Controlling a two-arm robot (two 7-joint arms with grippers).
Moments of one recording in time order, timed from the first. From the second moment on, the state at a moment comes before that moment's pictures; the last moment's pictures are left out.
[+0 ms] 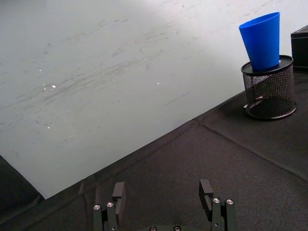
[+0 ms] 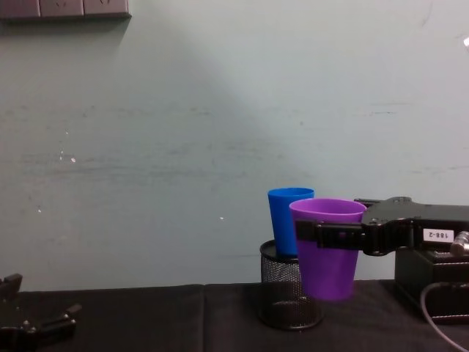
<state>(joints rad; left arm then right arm) -0.20 0.60 0.45 -1.41 -0.25 -0.12 0.03 0.42 0.50 -0.45 -1.45 0.47 0.06 0.62</state>
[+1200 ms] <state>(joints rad) -0.20 0.60 0.45 -1.41 -0.25 -0.12 0.03 0.64 0.34 -0.50 -1.07 0.45 0.02 0.60</state>
